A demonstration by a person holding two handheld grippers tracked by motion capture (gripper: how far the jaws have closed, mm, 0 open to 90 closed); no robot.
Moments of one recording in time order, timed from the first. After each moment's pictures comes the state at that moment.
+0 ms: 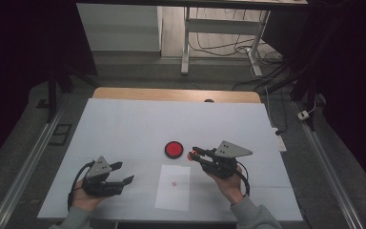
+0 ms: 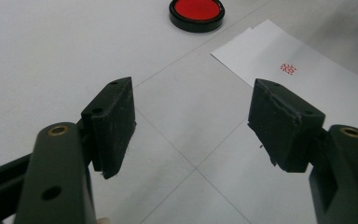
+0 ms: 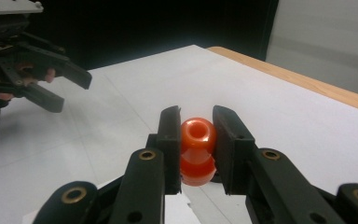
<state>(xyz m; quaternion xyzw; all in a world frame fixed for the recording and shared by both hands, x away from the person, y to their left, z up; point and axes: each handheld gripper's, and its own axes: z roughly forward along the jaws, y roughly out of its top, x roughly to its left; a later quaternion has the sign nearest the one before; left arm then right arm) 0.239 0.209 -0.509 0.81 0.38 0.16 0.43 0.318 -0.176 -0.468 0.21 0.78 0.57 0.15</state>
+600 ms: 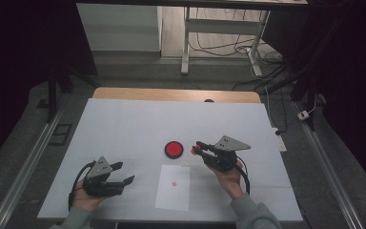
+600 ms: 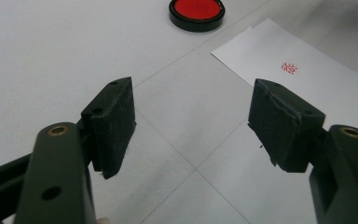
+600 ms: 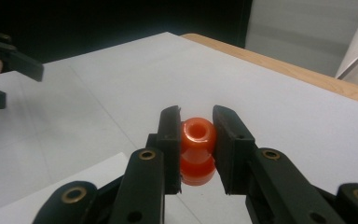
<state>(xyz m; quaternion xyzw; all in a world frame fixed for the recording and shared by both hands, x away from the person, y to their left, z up) 0.239 0.208 -0.509 0.81 0.38 0.16 0.42 0.342 -0.180 -0.480 0.25 0.78 0.55 0.17</state>
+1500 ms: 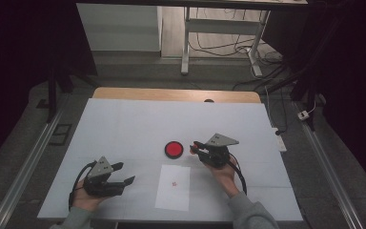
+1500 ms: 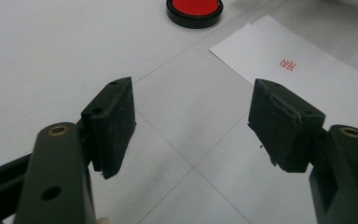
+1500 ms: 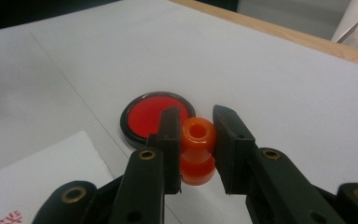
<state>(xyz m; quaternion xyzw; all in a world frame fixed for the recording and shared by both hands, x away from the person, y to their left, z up) 0.239 0.207 -0.510 0.81 0.38 0.15 0.42 0.369 -0.166 -0.509 0.27 0.81 0.50 0.17</state>
